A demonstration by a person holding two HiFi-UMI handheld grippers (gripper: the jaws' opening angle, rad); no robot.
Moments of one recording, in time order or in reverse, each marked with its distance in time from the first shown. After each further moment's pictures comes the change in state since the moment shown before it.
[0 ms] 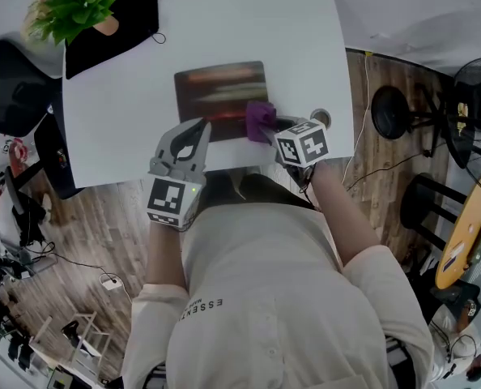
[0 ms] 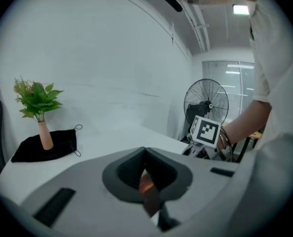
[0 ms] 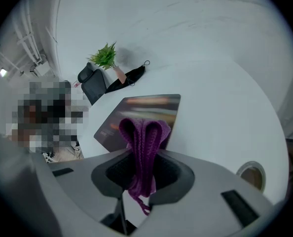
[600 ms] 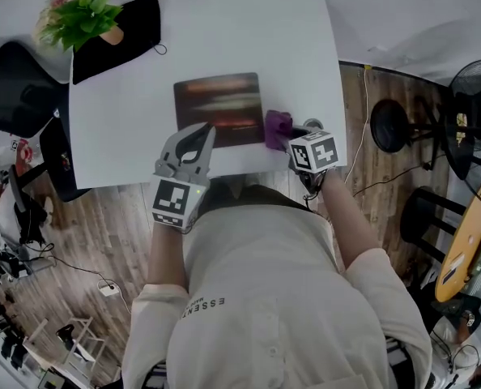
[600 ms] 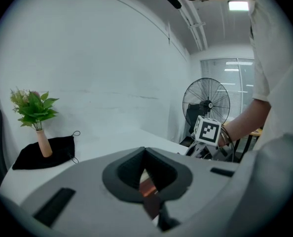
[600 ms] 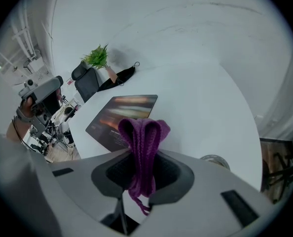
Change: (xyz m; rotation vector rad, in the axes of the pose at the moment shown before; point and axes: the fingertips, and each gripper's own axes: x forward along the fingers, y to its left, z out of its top) left arm 0.011 -0.018 0.019 0.035 -0.018 0.019; right arm -0.037 -0.051 -0.018 0.011 0.022 -0.094
